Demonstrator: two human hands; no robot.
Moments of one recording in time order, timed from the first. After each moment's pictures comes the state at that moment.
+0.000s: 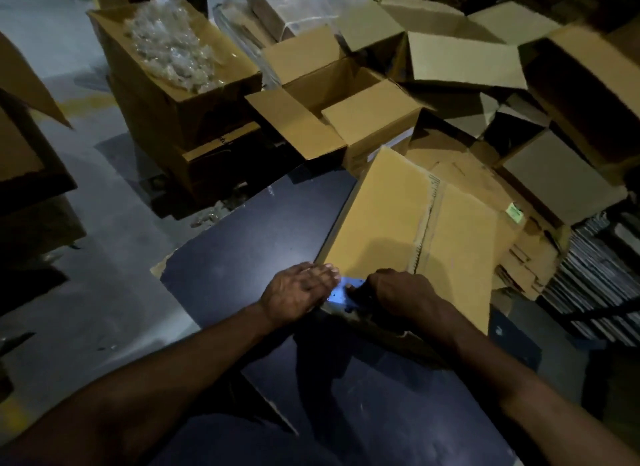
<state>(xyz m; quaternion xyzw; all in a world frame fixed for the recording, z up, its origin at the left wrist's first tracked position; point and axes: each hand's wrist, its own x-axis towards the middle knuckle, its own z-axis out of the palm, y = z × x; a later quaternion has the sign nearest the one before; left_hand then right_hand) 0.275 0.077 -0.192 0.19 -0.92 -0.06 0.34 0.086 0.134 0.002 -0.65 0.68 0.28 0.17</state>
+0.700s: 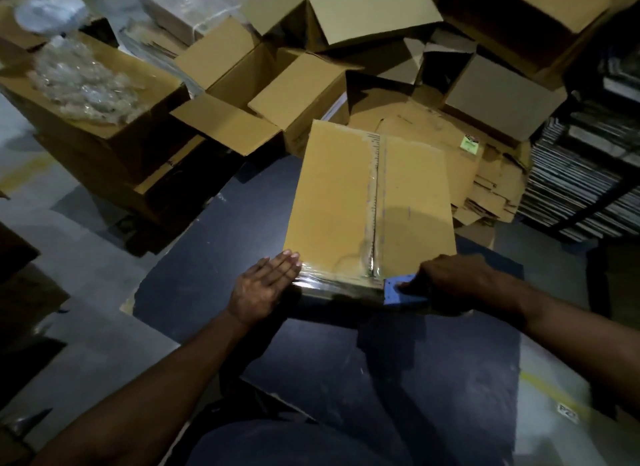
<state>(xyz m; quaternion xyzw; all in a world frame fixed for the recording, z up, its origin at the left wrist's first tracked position) 0.276 0.086 -0.179 0.17 -0.95 -0.05 0.28 -0.041 0.234 0.020 -0.57 0.72 0.33 0.22</state>
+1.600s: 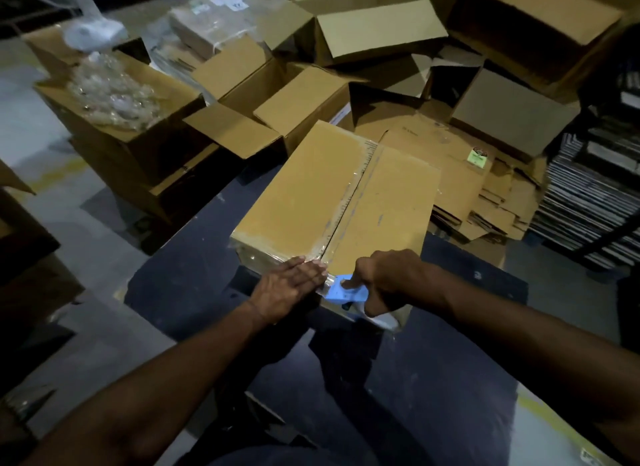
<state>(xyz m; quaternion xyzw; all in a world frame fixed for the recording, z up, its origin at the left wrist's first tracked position) 0.199 0.120 -0.170 0.09 -0.97 -0.02 0.25 -0.006 0.224 0.022 -0.69 0.66 0.23 0.20</state>
